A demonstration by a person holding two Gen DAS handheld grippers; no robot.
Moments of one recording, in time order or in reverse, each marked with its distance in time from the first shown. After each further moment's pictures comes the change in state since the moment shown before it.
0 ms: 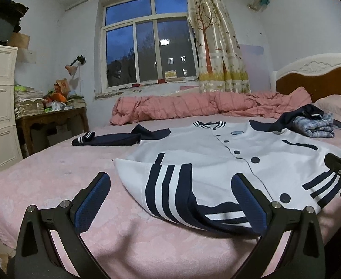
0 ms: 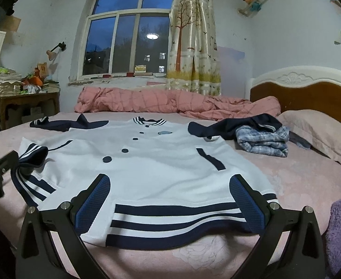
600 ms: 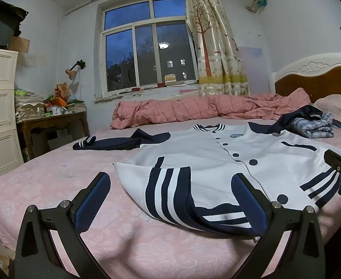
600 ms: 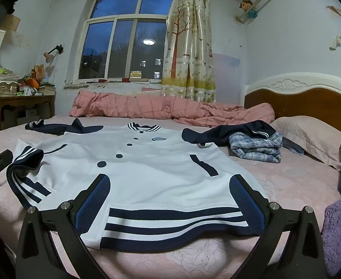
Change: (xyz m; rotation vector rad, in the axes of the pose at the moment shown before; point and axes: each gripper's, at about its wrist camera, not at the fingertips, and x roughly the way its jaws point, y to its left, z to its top) left arm -0.005 -0.004 0.001 0.009 -0.016 0.004; right arm -0.005 -0.002 0.000 -0.010 -0.041 -0.031
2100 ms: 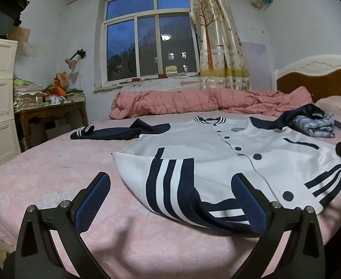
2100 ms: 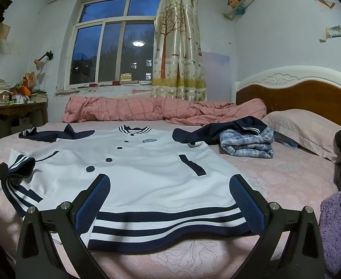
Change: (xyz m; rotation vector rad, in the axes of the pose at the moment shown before) left arm 0.012 0.012 -0.007 -0.027 0.059 -0.015; right arm 0.000 -0.014 0.000 0.054 0.003 -0.036
